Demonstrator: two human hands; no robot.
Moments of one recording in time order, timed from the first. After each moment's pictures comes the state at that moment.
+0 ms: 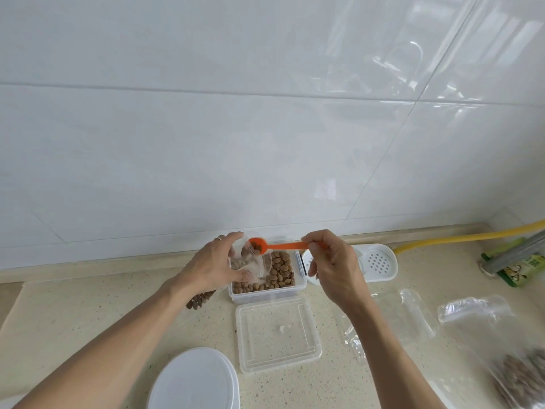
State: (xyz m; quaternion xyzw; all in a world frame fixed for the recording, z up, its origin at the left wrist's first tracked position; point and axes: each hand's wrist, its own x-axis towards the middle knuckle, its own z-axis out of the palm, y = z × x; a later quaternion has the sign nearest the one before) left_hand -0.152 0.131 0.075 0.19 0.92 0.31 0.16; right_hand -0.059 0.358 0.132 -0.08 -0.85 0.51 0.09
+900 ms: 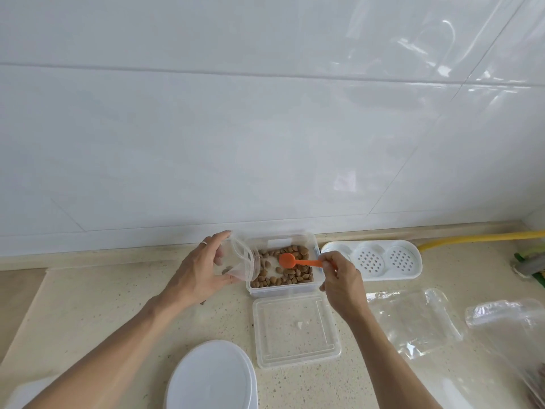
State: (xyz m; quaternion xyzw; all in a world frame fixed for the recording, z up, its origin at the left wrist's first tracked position) left_hand -0.137 0.076 0.039 0.16 0.91 0.37 0.05; right_hand -0.069 0.356 0.047 -0.18 -0.88 0.43 0.04
